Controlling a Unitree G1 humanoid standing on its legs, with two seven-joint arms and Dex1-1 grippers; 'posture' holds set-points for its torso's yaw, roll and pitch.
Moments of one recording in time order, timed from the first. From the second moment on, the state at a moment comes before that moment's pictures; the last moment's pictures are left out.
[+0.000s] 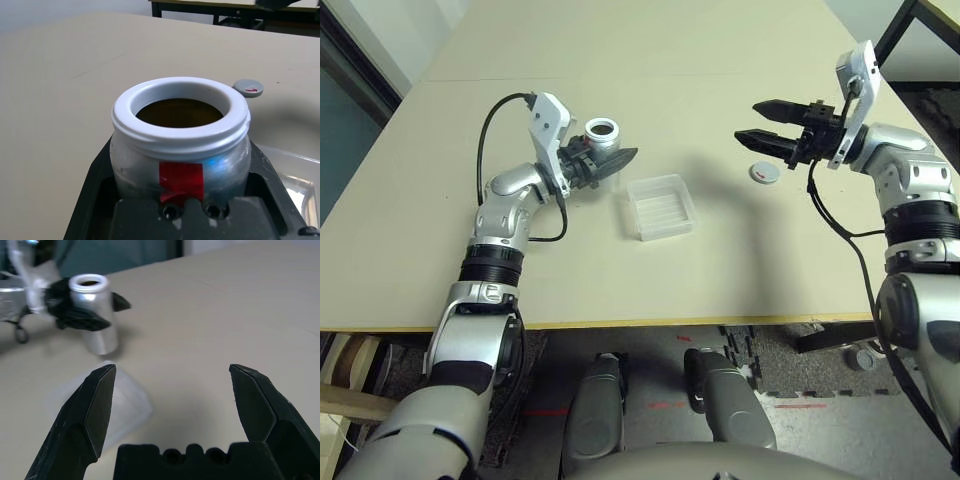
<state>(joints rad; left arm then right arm) -0.77 0.41 0.03 0.53 -0.29 0.10 -0.91 -0.94 -0.54 -0.12 0.66 0.32 0.25 1.31</state>
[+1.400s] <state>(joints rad) -0.82 0.46 0.01 0.60 -0.20 0.19 -0.90 -0.83 -0.57 0.07 0.52 0.25 0.13 1.49</state>
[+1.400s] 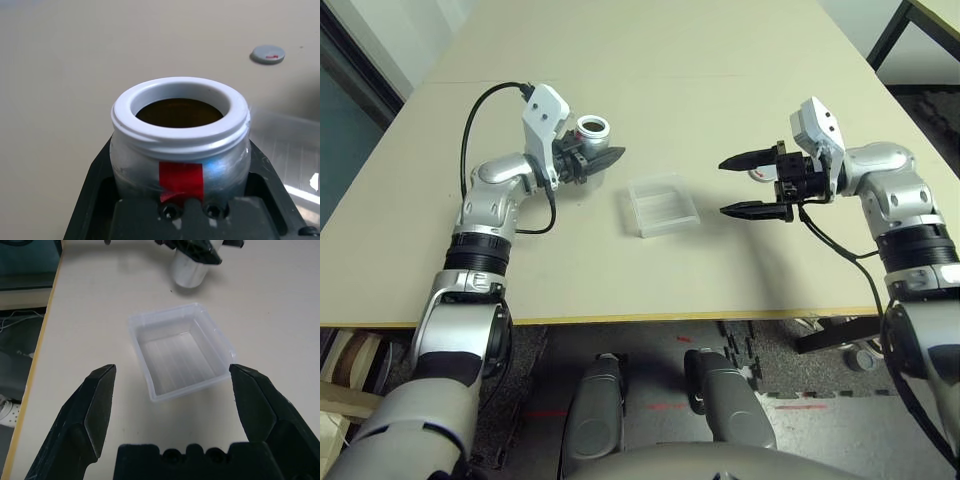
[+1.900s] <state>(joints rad) -0.86 0.47 -0.01 0.60 -0.17 0.26 -0.83 -0.84 -0.57 0.07 0.52 0.27 0.14 1.48</state>
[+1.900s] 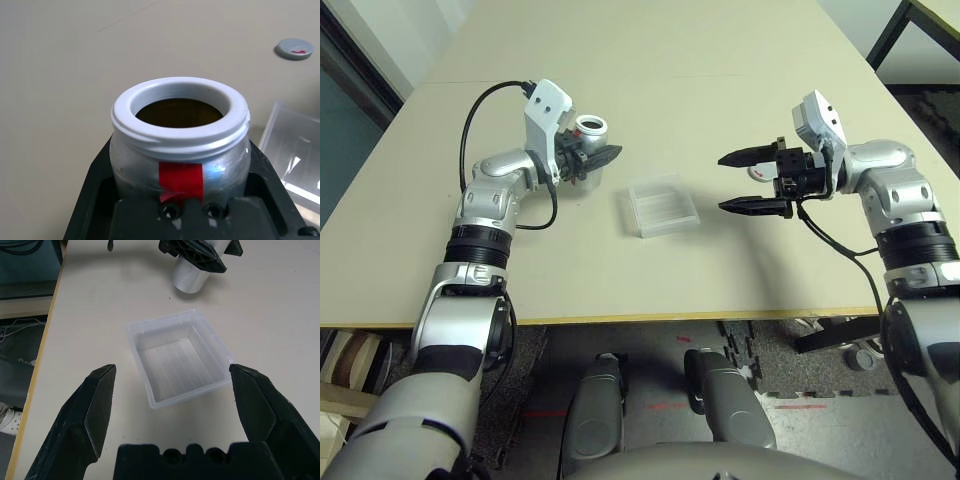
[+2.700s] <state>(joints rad) -1.18 0.59 -0.65 0.68 0.87 -0.66 -0.28 -0.84 -0.55 0.06 0.56 0.28 0.14 1.43</state>
